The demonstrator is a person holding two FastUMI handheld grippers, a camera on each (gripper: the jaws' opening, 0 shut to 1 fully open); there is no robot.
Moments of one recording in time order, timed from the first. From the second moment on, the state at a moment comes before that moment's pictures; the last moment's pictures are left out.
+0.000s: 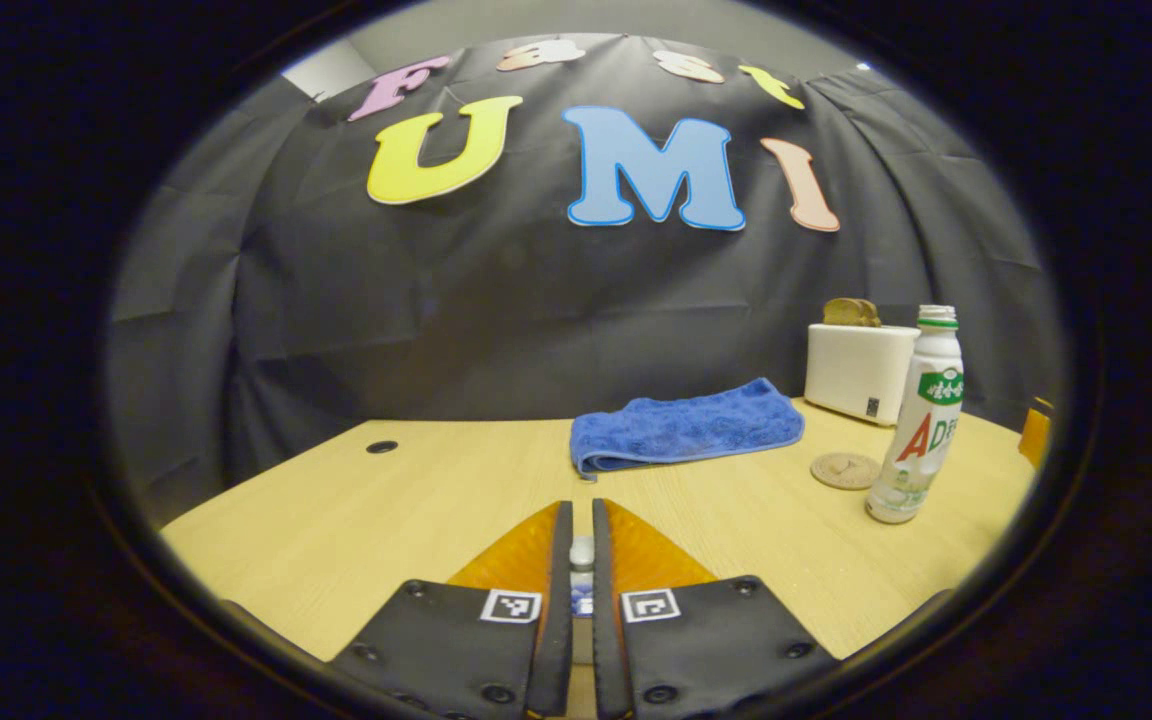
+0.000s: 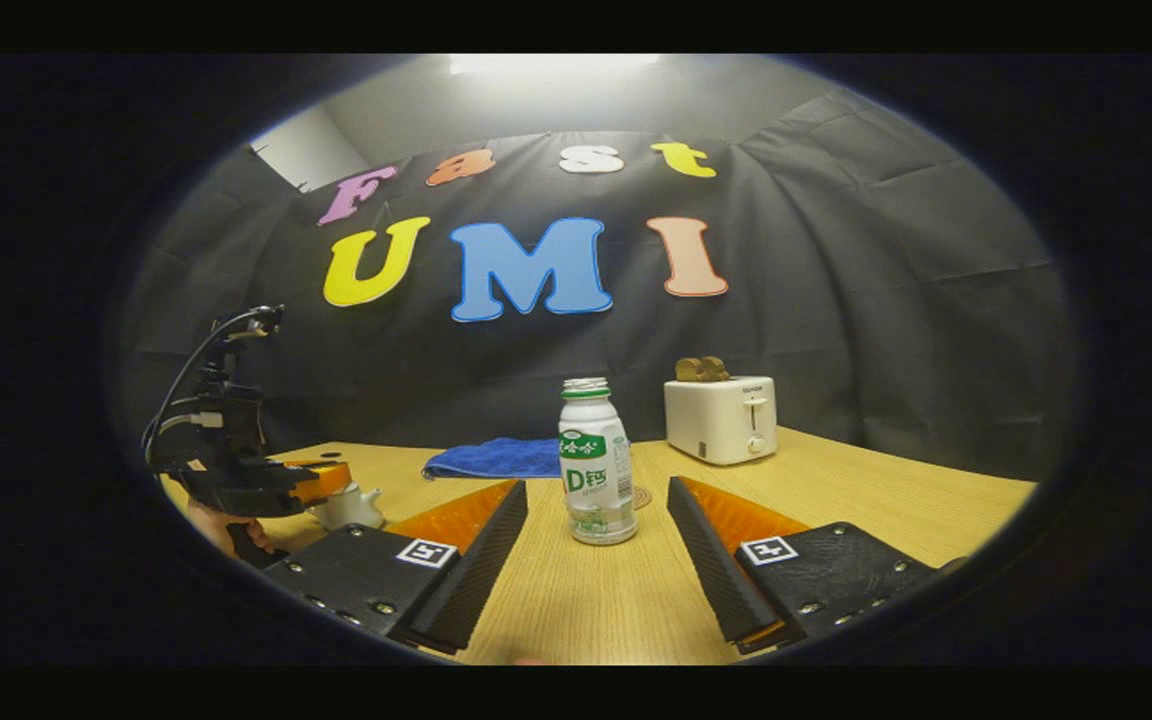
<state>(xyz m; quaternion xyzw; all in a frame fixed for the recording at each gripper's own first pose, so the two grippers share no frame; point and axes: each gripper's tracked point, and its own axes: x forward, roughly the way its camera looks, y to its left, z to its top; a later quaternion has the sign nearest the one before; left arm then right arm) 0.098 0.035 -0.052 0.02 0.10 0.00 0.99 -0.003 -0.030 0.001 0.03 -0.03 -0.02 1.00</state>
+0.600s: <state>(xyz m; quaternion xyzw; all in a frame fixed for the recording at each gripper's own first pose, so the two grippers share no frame) 0.090 0.028 -0.016 0.02 0.05 -0.03 1.00 0.001 -0.027 -0.003 0.01 -0.02 -0.01 1.00</state>
